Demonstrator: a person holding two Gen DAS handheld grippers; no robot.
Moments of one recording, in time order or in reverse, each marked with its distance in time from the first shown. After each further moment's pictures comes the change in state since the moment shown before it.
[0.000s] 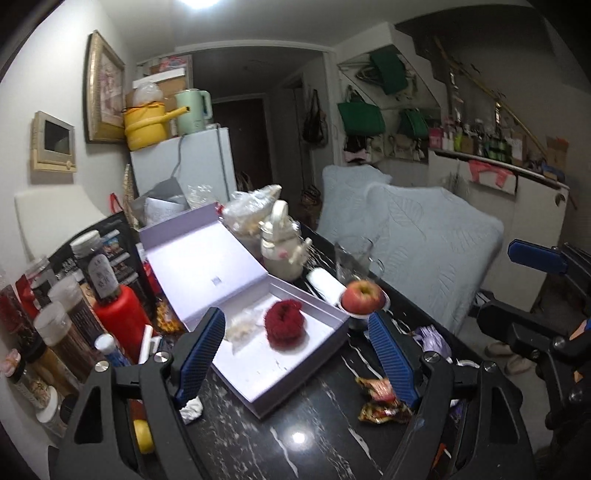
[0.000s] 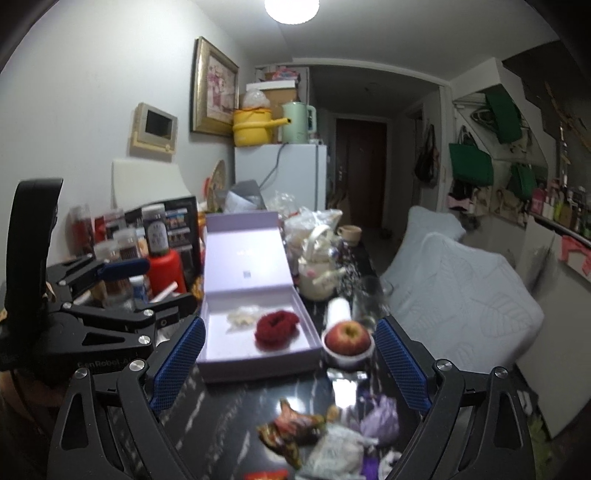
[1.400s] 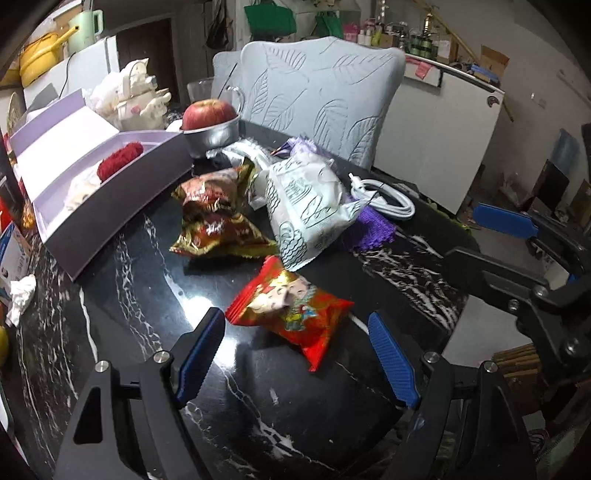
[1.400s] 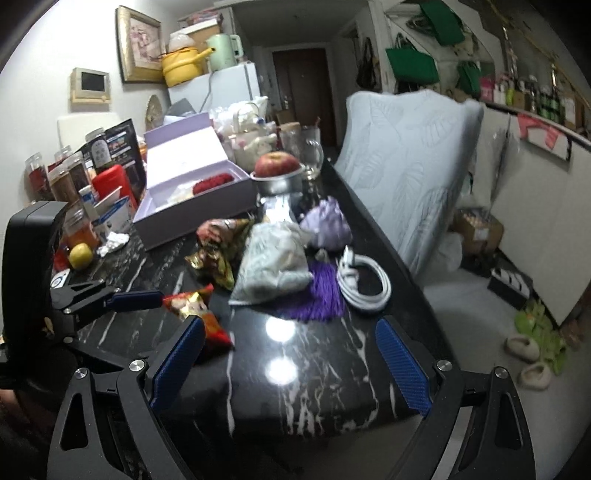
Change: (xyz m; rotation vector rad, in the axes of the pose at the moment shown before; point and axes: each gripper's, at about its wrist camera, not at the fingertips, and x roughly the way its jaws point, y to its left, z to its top) left arm 0.058 -0.126 -0.163 0.106 0.367 -0.317; right arm -0.021 -0.061 -0.196 0.249 0.252 -0.101
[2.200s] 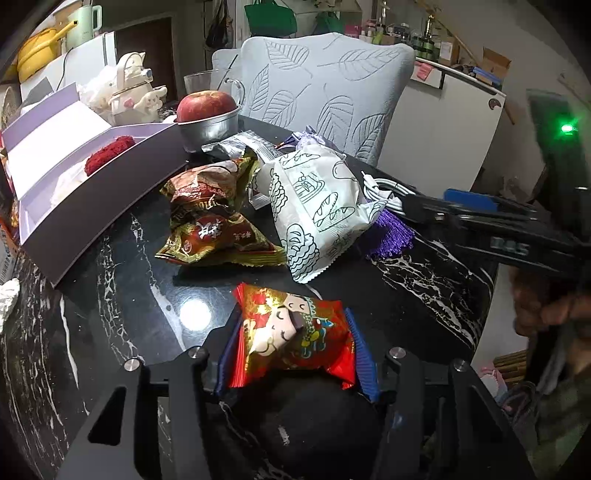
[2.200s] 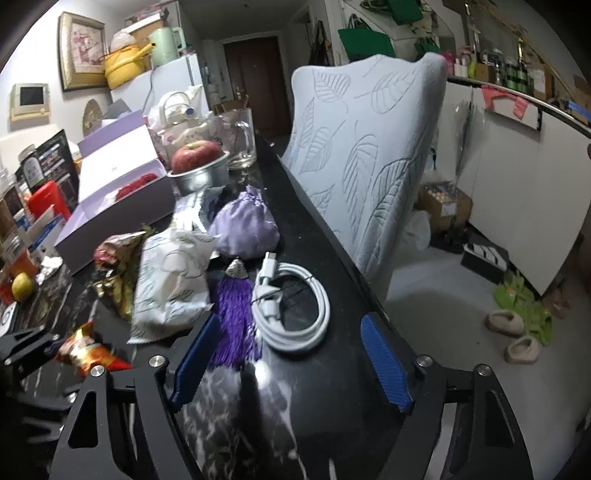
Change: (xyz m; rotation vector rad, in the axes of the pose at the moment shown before) left arm 0.024 0.013 0.004 -0.009 -0.014 -0.031; right arm 0.068 -0.053 0.021 0.096 0.048 -0.152
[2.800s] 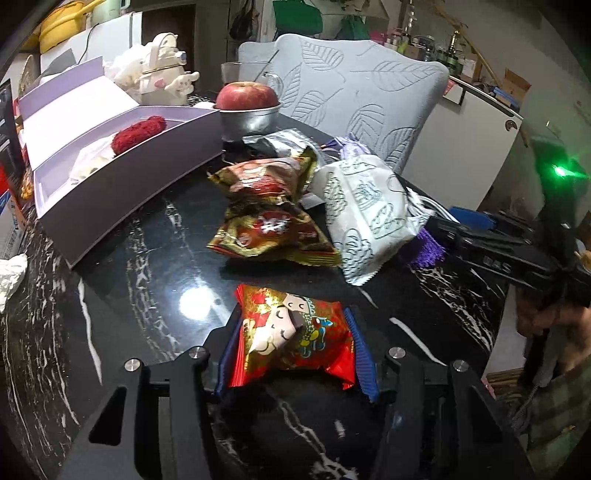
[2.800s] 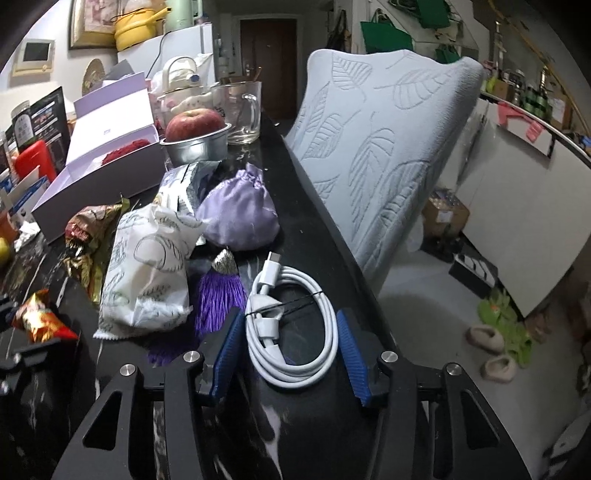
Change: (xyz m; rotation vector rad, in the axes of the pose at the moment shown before) left arm -0.002 0.037 0.002 -0.092 0.004 0.015; right arm 0.019 0.009 0.002 -0.115 0.064 -0.056
